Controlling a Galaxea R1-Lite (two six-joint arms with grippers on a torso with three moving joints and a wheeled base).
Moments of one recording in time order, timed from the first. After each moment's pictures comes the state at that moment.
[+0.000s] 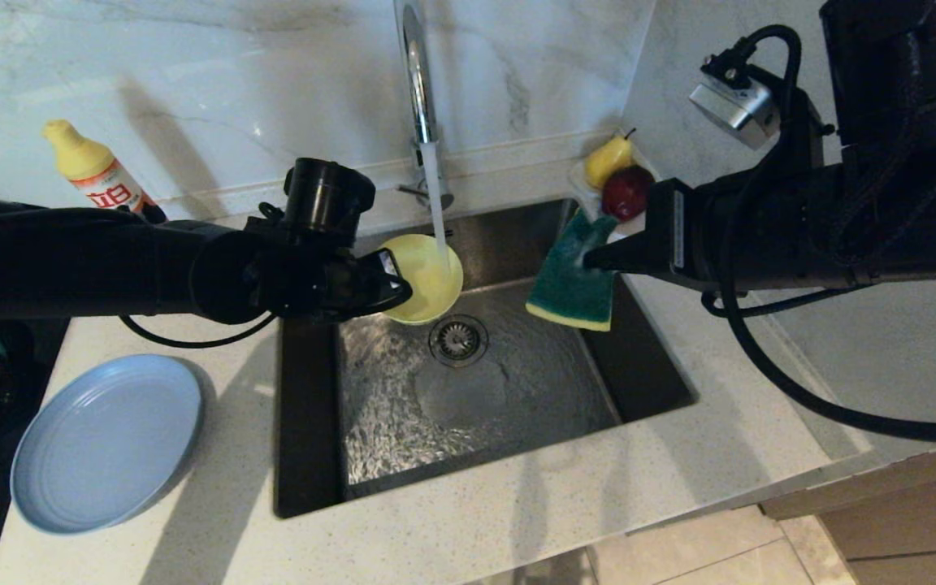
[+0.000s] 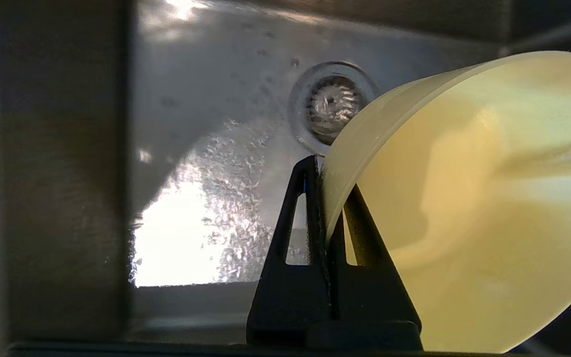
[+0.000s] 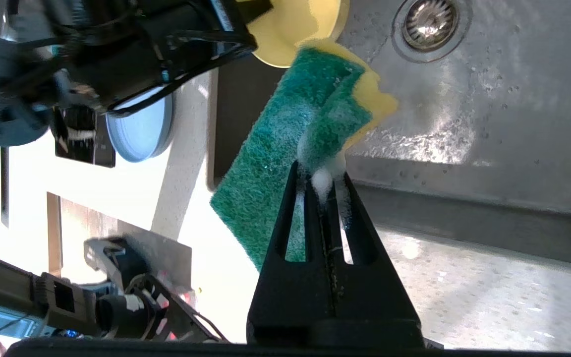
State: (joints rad) left arm -0.44 1.98 -1.54 0.06 0.32 -0.58; right arm 0.70 1.60 -1.56 0.31 0.08 0.46
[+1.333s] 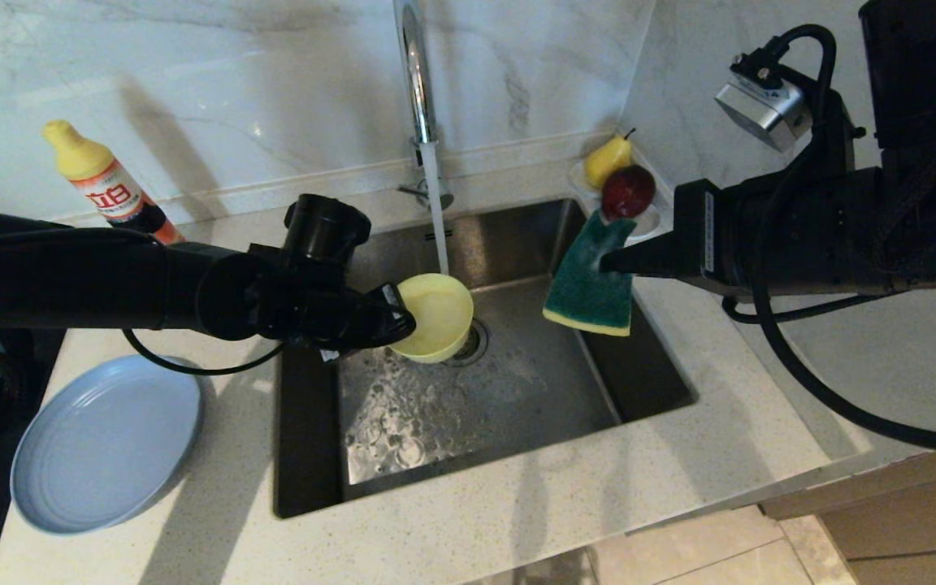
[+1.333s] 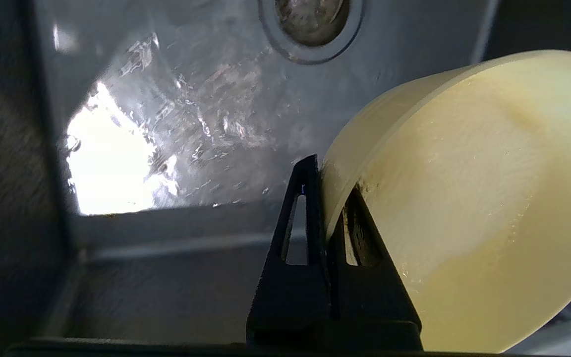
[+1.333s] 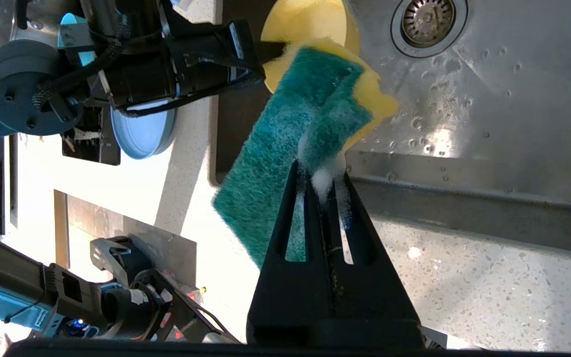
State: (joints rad) left arm -0.40 1.99 -1.45 0.11 0.06 -0.68; right arm 0.68 1.56 -1.51 0.30 0.11 0.46
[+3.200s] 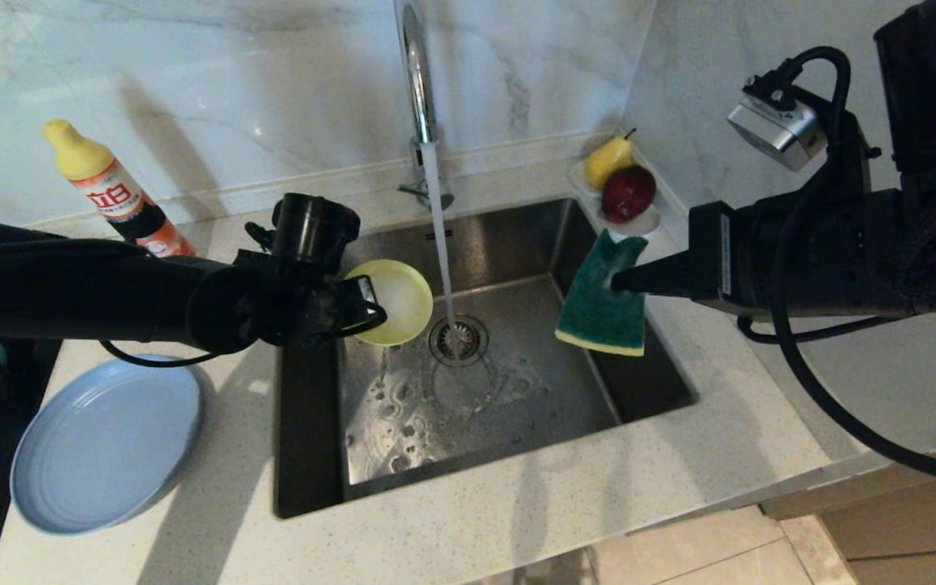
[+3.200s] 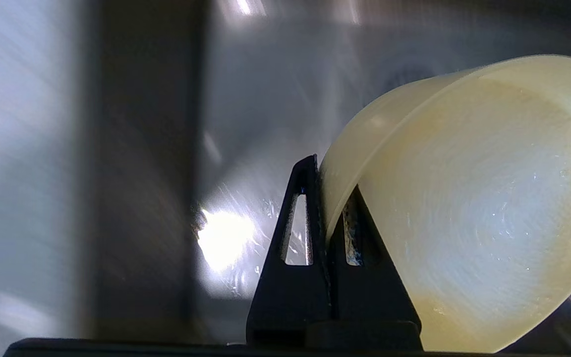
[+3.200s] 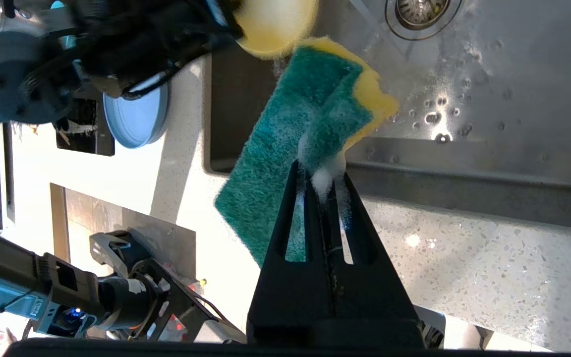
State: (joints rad) left arm -0.39 1.96 -1.37 -0.08 0.46 -0.46; right arm 0.67 1.52 -1.45 0.30 0.11 0.47
